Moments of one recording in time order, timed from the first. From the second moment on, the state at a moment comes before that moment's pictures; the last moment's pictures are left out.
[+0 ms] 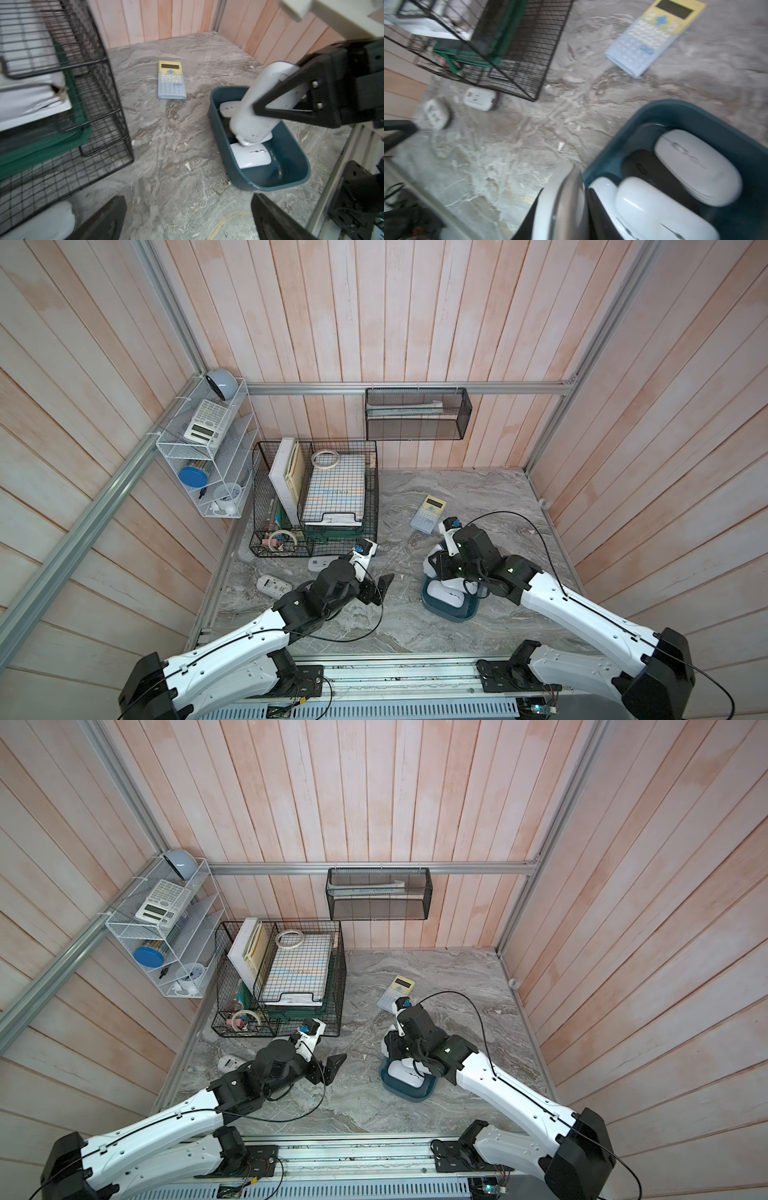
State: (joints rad) left arm -0.90 0.88 0.58 -0.17 -0.17 -0.28; right arm 0.75 1.10 0.86 -0.57 0.10 0.46
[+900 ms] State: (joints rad) left arm -0.83 0.76 0.49 -0.47 -0.51 -0.56; right arm 0.68 1.53 1.03 -0.84 0.67 0.38
